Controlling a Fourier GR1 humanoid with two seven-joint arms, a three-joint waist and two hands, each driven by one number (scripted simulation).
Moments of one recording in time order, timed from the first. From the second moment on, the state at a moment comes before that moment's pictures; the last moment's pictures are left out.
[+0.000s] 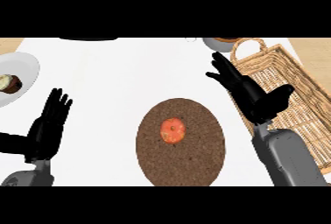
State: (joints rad) left arm -0.06 0.31 -0.01 -1.36 0.42 0.09 -0.16; right arm -0.41 -0.20 0.18 -1.49 -0.22 0.10 0.15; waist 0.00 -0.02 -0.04
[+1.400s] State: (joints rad) left arm -0.19 0.44 -0.16 -1.32 0.16 0.19 0.14; right arm 0.05 -0.23 0.47 -1.54 0.46 -0.63 -0.13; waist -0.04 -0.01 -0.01
